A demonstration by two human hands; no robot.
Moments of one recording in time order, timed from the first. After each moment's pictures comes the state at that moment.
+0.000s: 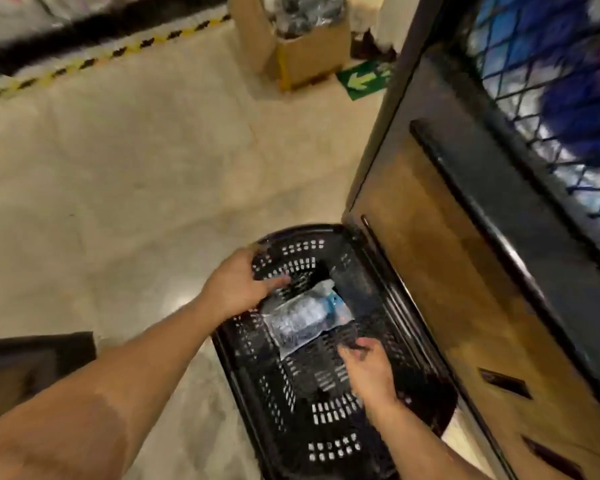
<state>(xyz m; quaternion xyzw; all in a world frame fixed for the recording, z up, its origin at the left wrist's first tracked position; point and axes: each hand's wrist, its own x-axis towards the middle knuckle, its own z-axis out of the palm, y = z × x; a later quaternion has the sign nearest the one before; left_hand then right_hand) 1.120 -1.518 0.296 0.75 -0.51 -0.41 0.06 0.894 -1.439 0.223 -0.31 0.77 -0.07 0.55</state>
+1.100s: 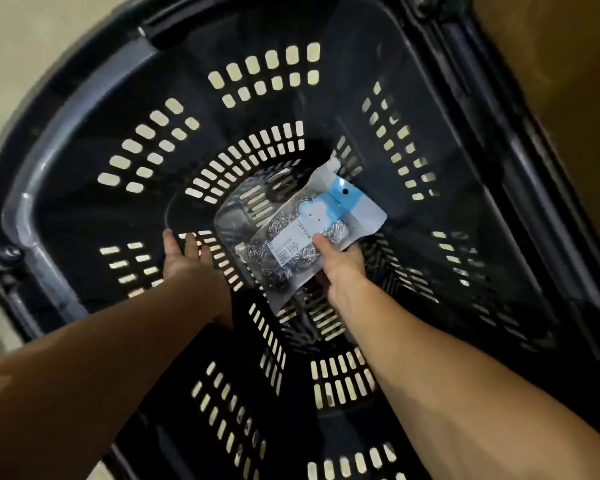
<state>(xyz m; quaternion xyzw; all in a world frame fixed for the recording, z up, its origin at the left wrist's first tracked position) 1.122 -1.453 -0.043 0.47 -0.54 -0.28 -0.64 0.949 -1.482 -0.102 -0.08 0.78 -0.12 0.61</state>
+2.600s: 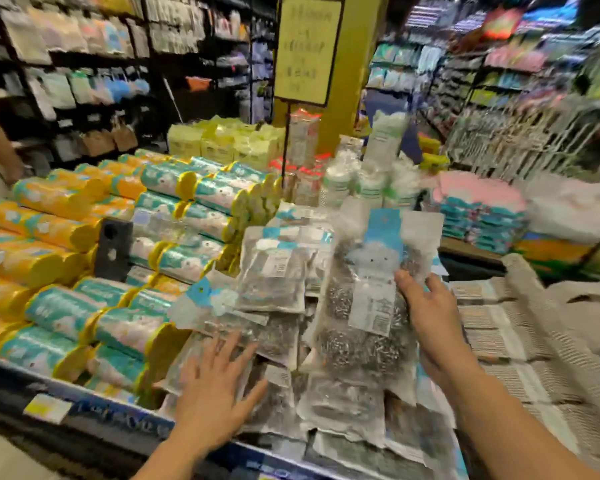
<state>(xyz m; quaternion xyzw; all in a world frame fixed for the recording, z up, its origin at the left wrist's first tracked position) 0.523 -1.332 0.662 0.36 -0.92 -0.13 0.11 0.272 -1.172 0.823 -0.21 0.73 -0.63 0.16</state>
